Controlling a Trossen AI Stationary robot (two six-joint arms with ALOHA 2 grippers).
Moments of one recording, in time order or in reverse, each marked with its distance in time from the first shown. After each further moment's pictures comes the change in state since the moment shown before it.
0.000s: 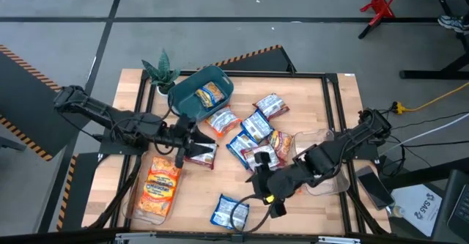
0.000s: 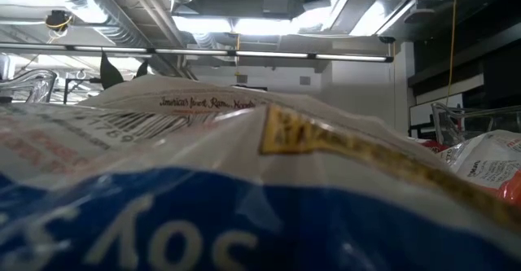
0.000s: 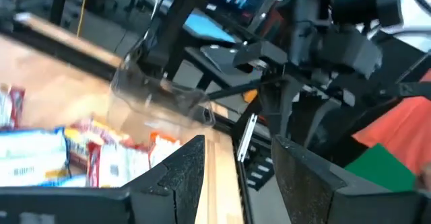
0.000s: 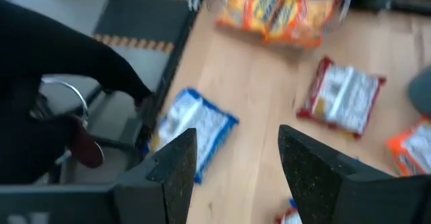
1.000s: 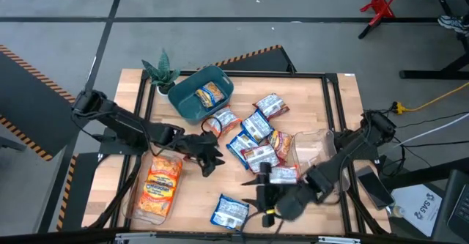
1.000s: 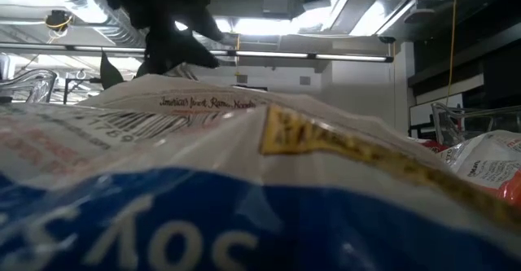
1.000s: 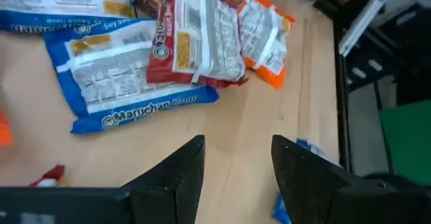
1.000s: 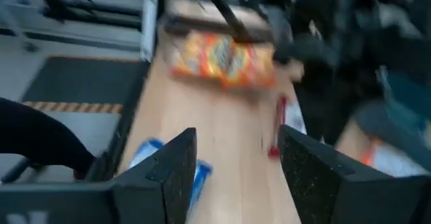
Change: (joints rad) left arm 0.071 0.361 0.000 -0.169 0.099 -0.136; right arm 0.074 -0.035 -0.310 0.523 0.354 -0.038
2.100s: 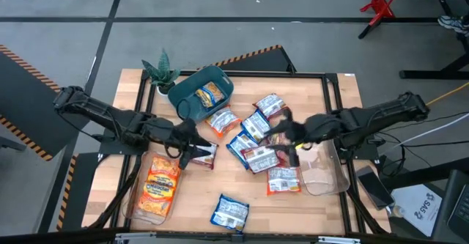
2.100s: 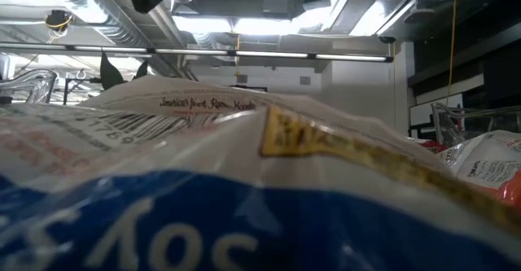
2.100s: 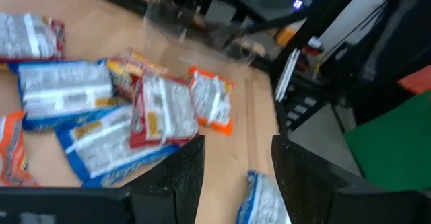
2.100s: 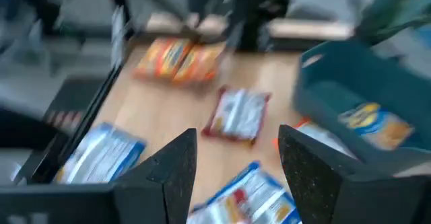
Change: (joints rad) left arm -0.034 -0.359 0.000 -0.092 -0.040 0.141; right arm -0.353 -0.617 -0.477 0.033 -0.341 -0.107
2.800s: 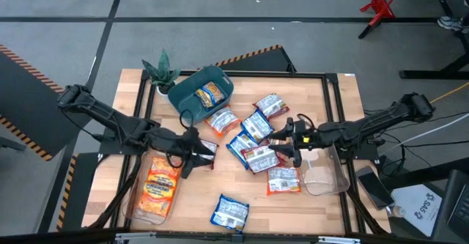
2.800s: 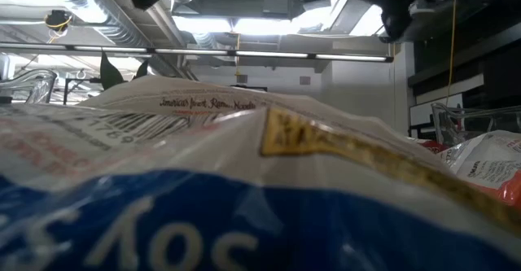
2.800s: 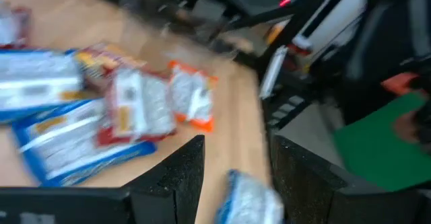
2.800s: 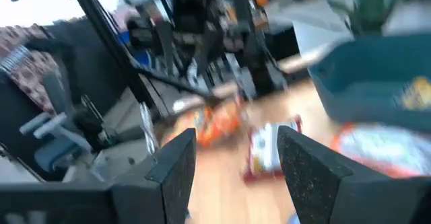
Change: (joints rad) left arm -0.087 0.088 0.000 0.112 -0.052 -0.051; right arm 0.001 -0.100 -0.563 0.845 0.024 0.309
